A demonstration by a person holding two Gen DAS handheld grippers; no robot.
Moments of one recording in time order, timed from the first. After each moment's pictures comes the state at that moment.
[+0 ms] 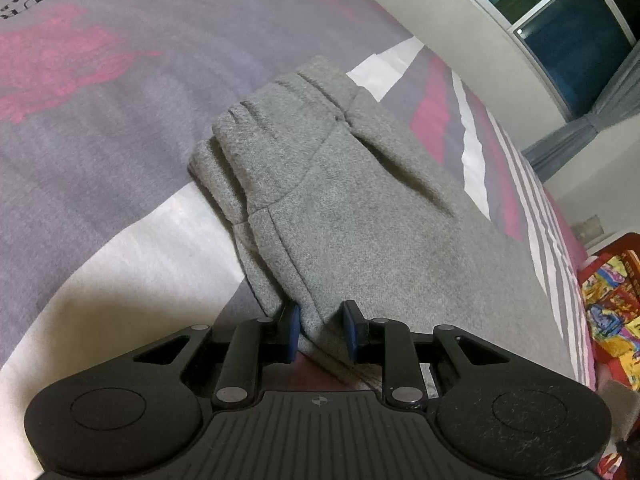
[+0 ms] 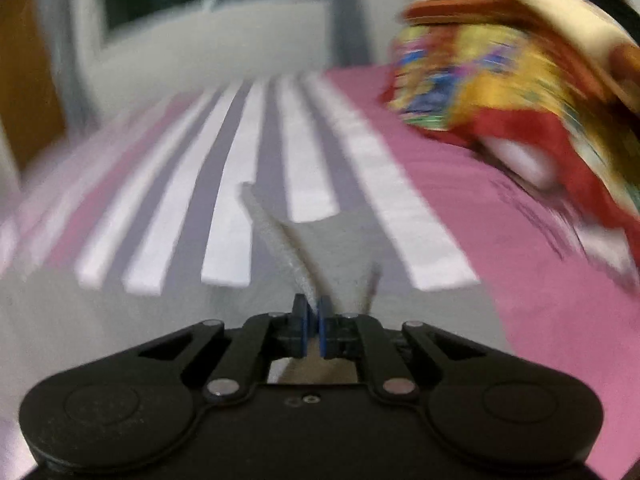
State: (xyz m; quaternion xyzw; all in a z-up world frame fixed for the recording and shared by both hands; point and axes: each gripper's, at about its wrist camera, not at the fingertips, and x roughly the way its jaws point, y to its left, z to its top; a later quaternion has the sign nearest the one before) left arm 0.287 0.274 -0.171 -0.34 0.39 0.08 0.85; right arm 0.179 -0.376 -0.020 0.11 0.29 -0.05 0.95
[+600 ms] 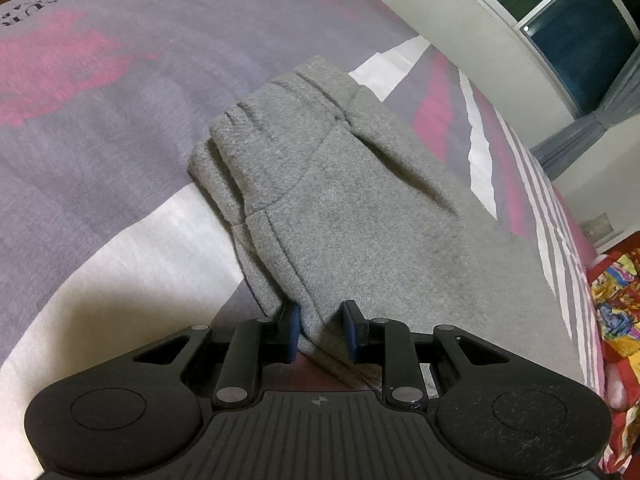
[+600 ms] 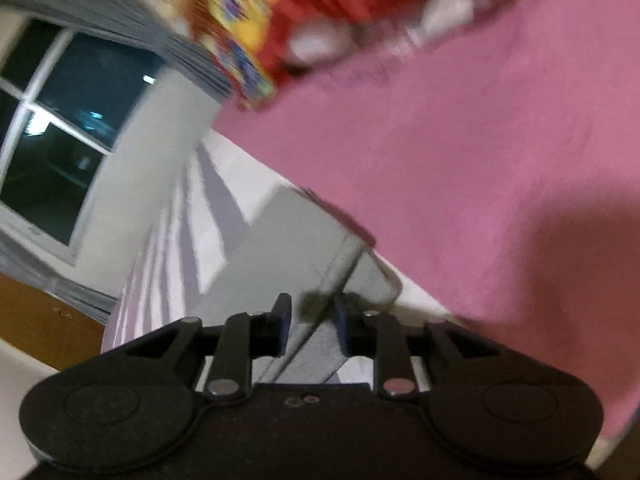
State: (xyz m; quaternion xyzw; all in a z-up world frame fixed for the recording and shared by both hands) left arm 0.290 0.266 -0.167 -0.34 0.40 0.10 0.85; right arm 0.142 -0.517 -0.119 0.46 0.29 -0.07 0.83
